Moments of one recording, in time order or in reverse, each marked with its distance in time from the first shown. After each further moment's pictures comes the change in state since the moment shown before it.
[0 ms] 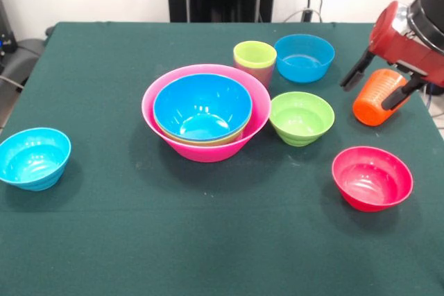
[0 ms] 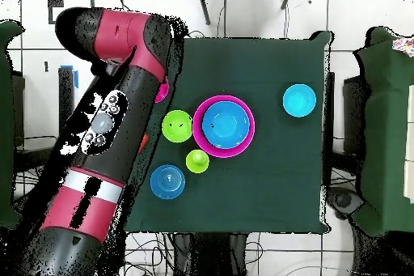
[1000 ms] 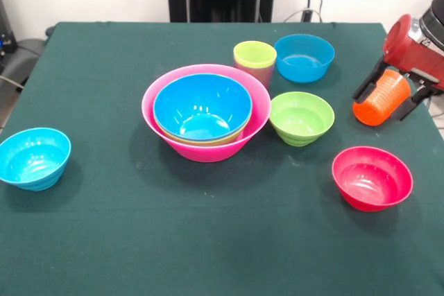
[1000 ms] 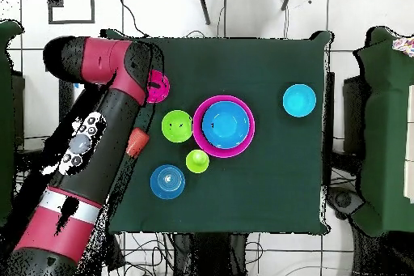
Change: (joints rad) arm 0.110 -0.035 0.076 0.143 -0.073 -0.222 0.000
